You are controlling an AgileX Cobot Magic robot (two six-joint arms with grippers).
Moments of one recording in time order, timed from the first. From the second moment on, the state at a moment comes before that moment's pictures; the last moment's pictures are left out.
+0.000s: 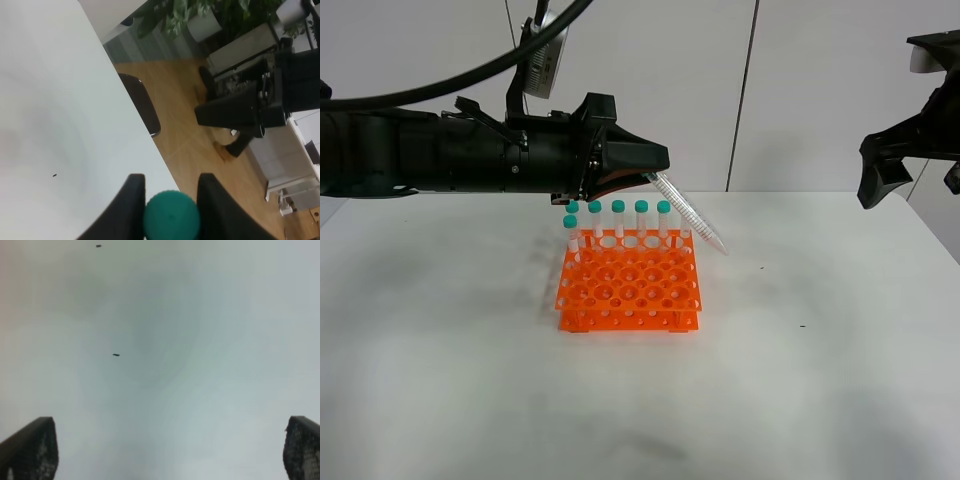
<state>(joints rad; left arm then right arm) -0.45 1.60 -1.01 -1.71 0.63 1.12 0.08 1.51 -1.43 -0.04 1.21 -0.01</state>
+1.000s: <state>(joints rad) -0.45 1.60 -1.01 -1.71 0.63 1.12 0.08 0.61 -0.59 0.06 1.11 -0.04</state>
